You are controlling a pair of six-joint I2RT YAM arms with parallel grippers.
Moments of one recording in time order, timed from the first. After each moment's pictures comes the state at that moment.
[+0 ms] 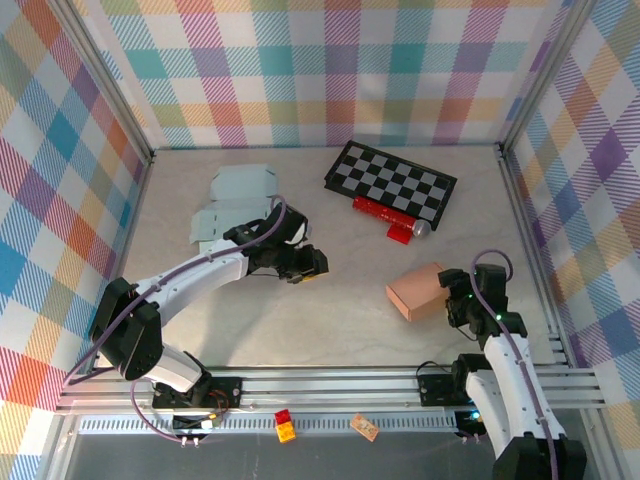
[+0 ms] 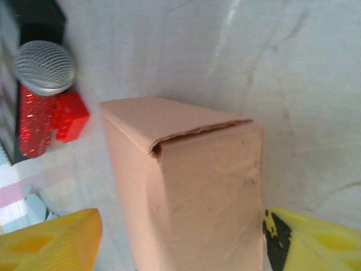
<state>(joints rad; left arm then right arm) -0.69 1.49 1.11 -0.64 0.36 -0.87 -0.05 0.68 0.35 -0.58 -0.20 1.23</state>
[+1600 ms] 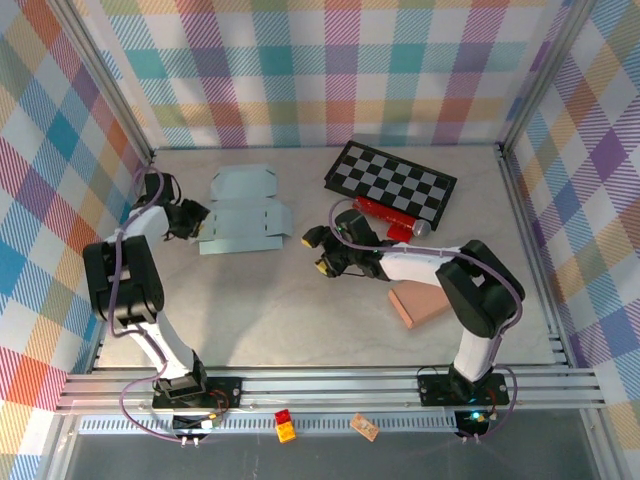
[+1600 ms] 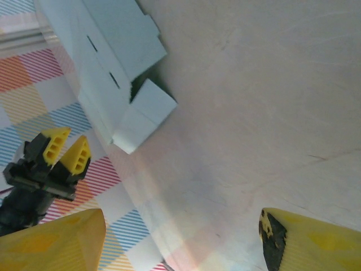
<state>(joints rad) 0.21 1.82 1.22 -0.40 0.32 -0.87 0.72 1.79 0.99 0.17 -0.29 1.55</state>
